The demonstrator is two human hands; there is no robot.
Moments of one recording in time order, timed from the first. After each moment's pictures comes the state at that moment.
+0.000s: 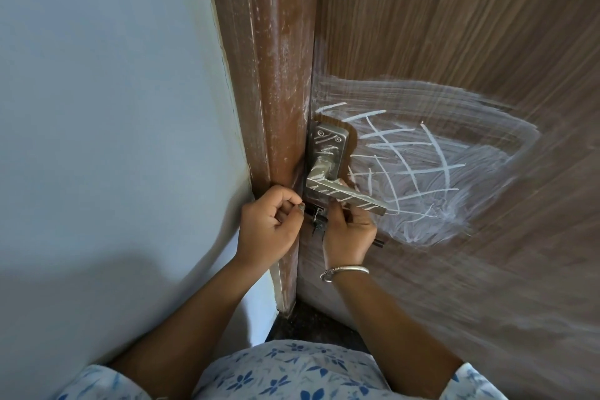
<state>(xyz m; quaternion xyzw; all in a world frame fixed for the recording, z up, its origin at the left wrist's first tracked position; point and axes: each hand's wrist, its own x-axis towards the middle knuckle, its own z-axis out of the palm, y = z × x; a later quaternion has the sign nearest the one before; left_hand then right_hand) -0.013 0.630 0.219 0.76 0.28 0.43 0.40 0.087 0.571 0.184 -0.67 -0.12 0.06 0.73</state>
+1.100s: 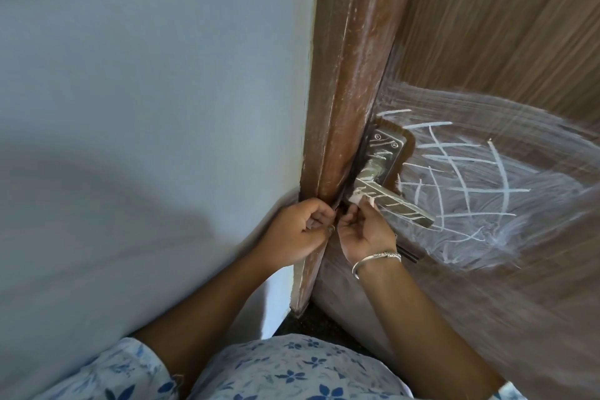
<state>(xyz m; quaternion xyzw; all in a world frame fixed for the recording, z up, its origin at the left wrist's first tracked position) -0.041 0.630 0.217 0.77 0.31 0.24 0.50 0.087 0.591 0.213 -0.39 0.20 0.47 0.77</state>
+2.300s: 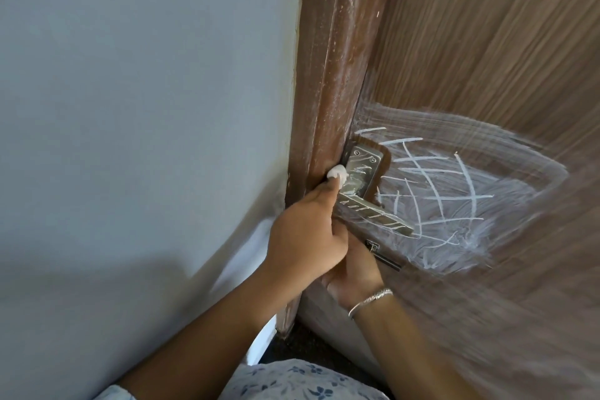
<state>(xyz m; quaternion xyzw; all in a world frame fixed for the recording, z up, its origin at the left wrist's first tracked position) -0.021 0.605 0.278 0.88 0.33 0.28 0.20 0.058 0.554 0.225 -0.46 0.03 0.56 0.69</state>
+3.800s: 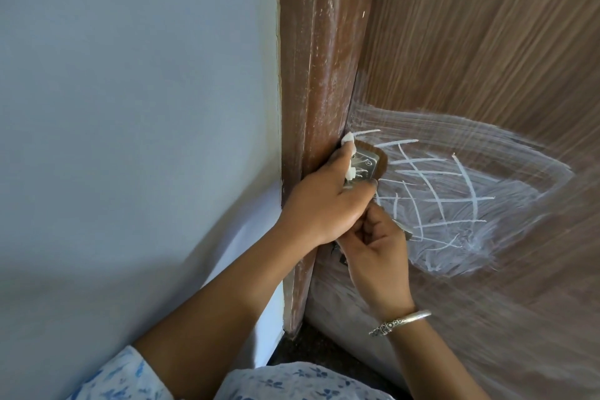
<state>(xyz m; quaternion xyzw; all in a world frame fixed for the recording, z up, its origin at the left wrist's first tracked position) 0.007 0.623 0.325 0.83 0.32 0.17 0.43 0.054 0.527 0.290 -0.59 -0.35 0.24 0.69</state>
